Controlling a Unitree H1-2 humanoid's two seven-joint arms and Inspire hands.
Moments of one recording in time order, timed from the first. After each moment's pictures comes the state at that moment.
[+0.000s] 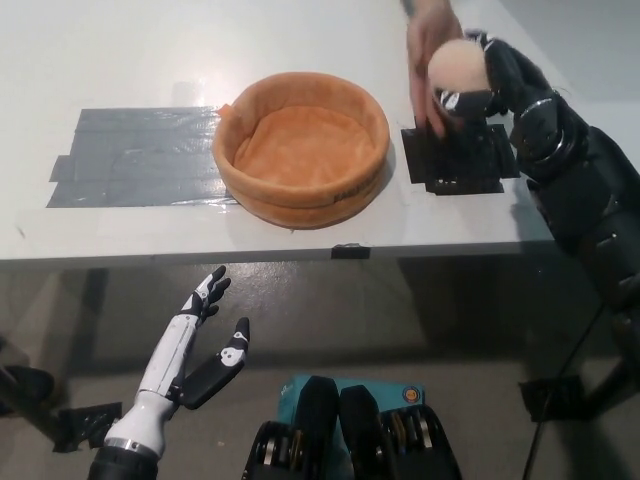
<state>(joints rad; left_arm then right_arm) -0.09 0.17 -0.11 -0.08 0.25 0.05 -0.06 -1.17 -0.20 0.27 1.15 -0.42 0.04 -0.10</state>
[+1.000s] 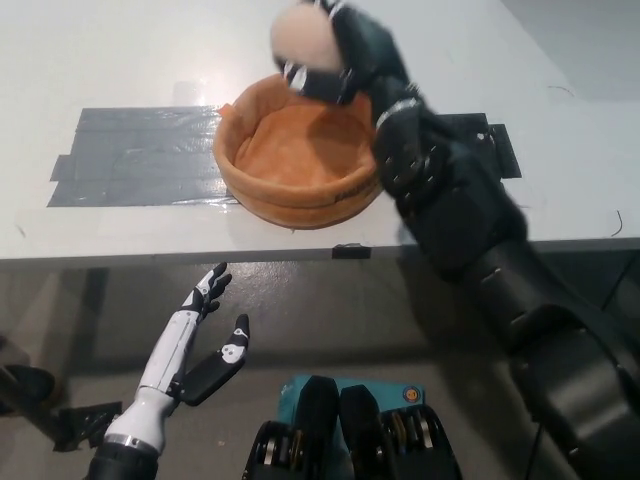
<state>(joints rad) -0.10 0.17 -0.11 -0.09 0.25 0.05 -0.07 -1.15 0.03 0.32 1.01 -0.46 -0.03 -0.22</state>
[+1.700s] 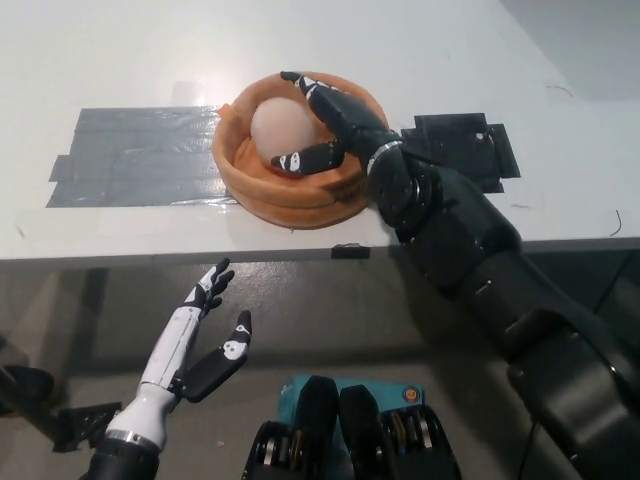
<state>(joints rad) -0.10 0.17 -0.11 -0.09 0.25 0.05 -0.07 -1.15 0.02 0.40 1.08 -0.46 -0.04 -0.01</state>
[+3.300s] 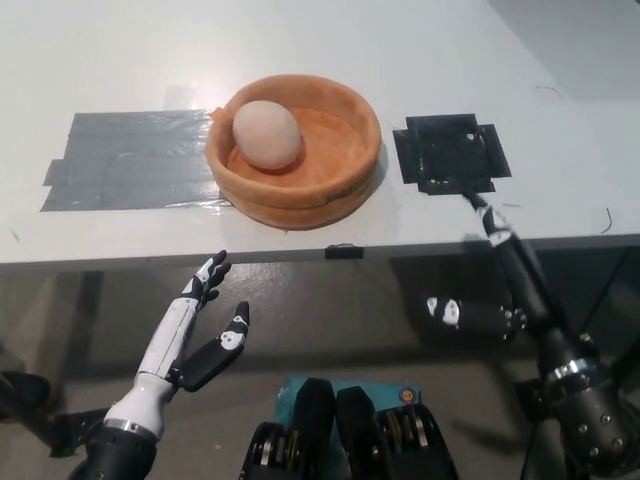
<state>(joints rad) -0.13 0.17 -0.10 -0.07 0.24 0.05 -0.08 -0.26 -0.16 0.17 -0.03 -0.39 -0.01 0.04</state>
